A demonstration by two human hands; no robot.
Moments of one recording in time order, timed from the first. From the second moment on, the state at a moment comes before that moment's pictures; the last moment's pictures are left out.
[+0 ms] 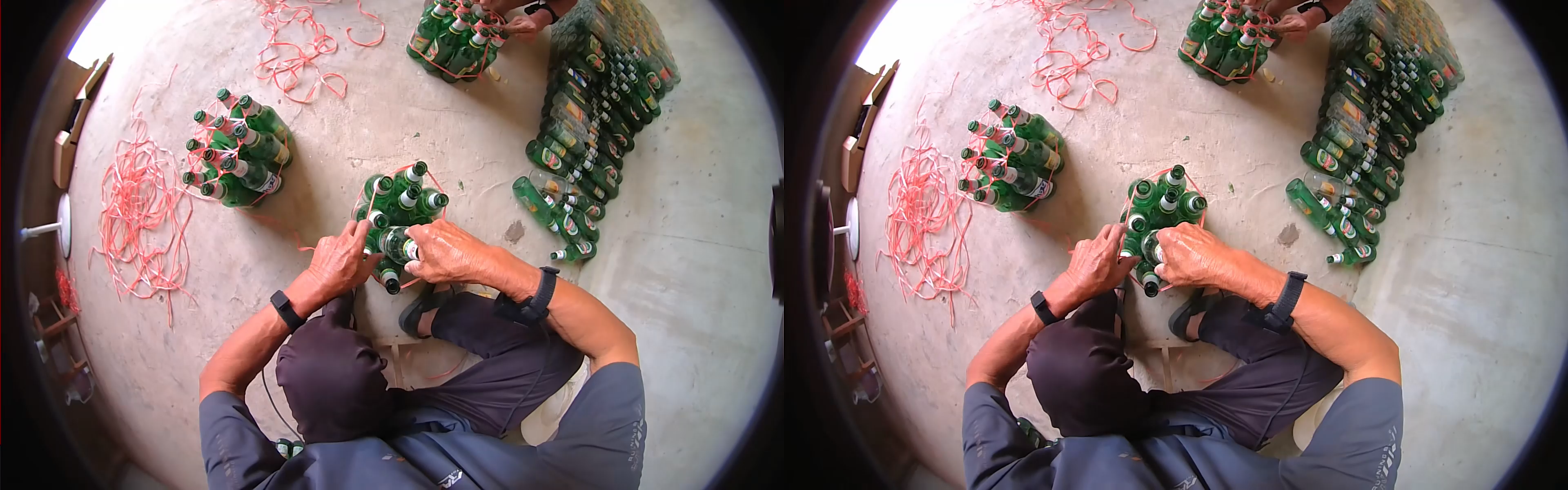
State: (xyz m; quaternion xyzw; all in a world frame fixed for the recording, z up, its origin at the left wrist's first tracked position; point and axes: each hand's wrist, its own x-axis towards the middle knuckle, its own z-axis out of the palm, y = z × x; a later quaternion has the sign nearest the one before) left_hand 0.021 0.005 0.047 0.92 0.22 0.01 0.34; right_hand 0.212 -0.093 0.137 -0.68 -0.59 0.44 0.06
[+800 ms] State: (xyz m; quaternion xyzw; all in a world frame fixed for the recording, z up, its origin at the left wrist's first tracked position) left_hand 0.050 0.005 0.059 0.93 0.11 -0.01 0.35; right_hand 0.262 -0.067 0.090 -0.71 -0.68 0.17 0.05
